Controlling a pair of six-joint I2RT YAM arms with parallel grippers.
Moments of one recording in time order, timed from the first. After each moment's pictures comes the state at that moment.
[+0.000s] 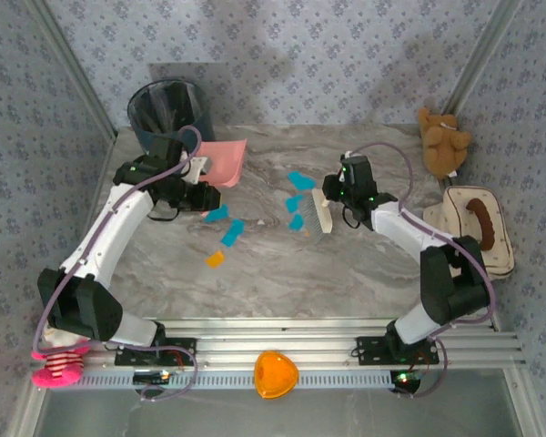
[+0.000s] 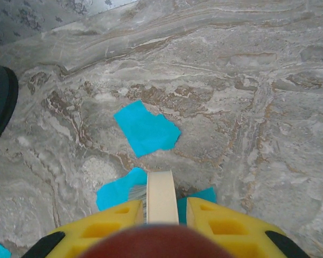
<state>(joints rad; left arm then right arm) -0.28 1.43 1.39 -1.03 0.42 -0.17 0.35 1.53 0.99 -0.09 0.04 0.42</state>
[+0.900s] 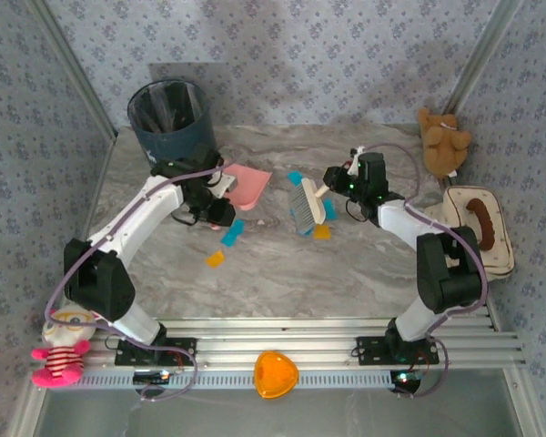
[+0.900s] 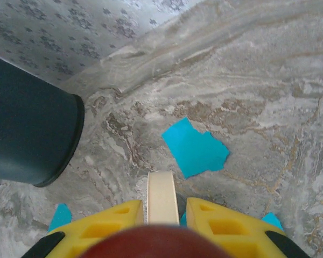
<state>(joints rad) -0.46 1.59 1.44 -1.14 0.22 -0.07 0.23 1.62 0.96 0.16 -0.27 0.59</state>
